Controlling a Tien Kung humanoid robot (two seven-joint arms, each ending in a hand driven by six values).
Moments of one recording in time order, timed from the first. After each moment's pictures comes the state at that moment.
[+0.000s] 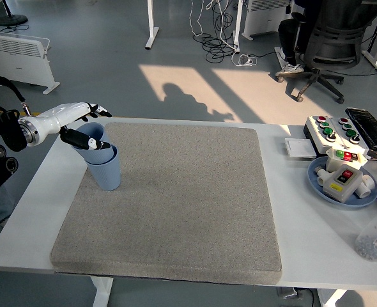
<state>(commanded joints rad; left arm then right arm) -0.99 0.59 -0.71 -0.83 1.62 -0.21 -0.18 0.11 -0.18 0.49 0.18 -0.36 -0.31 -0.16</state>
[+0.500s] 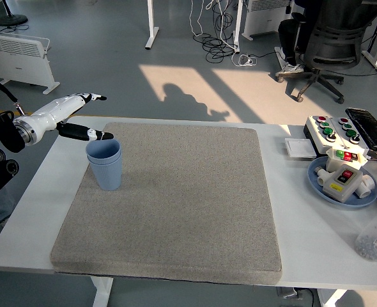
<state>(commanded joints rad) -0.94 0.58 -0.76 -0.86 1.48 -0.05 -0.14 0.11 -0.18 0.49 0.18 -0.36 -0.31 -0.16</state>
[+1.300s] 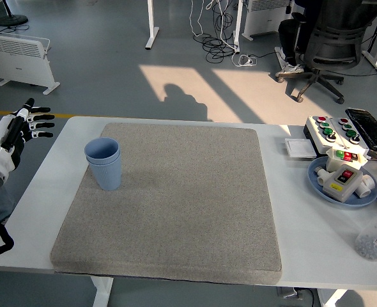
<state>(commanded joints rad) -0.40 0.46 -1.35 -1.18 0.83 0.08 -0.07 0.09 -0.18 0.50 0.18 -0.37 -0.31 -0.16</state>
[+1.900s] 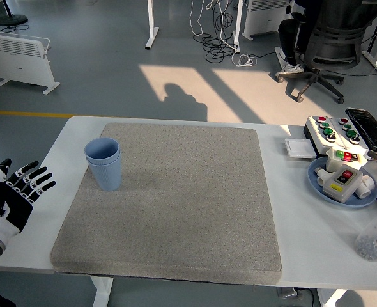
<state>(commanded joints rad) -0.07 0.25 -1.56 -1.35 0.45 -0.05 -0.05 0.10 -0.18 0.52 0.18 -0.37 -0.31 -0.16</state>
